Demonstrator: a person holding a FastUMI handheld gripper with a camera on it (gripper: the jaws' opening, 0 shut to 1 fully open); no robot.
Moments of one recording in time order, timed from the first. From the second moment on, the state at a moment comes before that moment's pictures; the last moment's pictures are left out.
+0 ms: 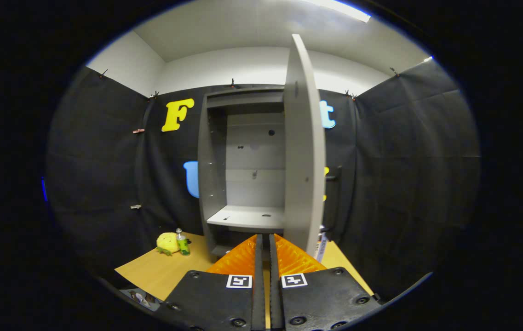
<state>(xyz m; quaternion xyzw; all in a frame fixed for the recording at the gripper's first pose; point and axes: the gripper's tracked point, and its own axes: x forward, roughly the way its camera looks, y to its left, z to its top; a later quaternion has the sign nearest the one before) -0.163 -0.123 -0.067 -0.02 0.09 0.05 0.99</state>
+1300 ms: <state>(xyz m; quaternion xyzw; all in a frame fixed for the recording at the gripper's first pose) -0.112 -0.033 -0.493 0.01 0.44 -0.04 0.90</state>
